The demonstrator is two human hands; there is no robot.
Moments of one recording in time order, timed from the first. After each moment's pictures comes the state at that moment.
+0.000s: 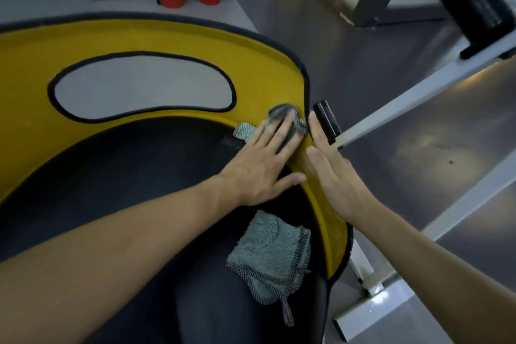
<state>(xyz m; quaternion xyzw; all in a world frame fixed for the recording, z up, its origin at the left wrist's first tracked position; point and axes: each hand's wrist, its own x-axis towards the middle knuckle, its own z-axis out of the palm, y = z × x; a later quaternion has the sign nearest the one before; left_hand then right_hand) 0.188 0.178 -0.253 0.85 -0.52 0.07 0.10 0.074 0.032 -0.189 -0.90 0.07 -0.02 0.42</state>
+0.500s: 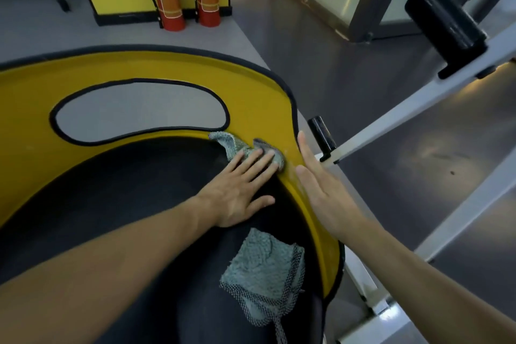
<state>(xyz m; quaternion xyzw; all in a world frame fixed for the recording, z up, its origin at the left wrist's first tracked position) 0.201 0.206 -0.278 0.86 -0.52 -0.02 0.00 0.072 0.026 -0.196 -0.91 0.07 -0.02 0.41</state>
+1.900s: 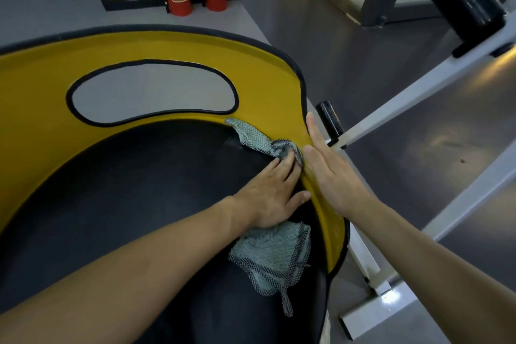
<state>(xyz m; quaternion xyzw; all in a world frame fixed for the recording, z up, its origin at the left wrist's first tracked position) 0.146 0.173 -0.276 0.85 -0.49 -0.14 0.12 0.071 0.032 -0.186 -0.90 0.09 -0.03 0.42</state>
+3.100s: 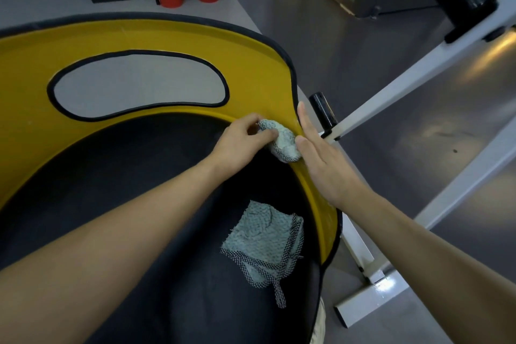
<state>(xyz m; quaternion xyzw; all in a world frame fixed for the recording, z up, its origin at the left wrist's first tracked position) 0.194 0.185 -0.227 0.78 -0.20 -0.19 0.56 0.072 0.031 -0.189 -0.91 0.08 -0.02 0.40</state>
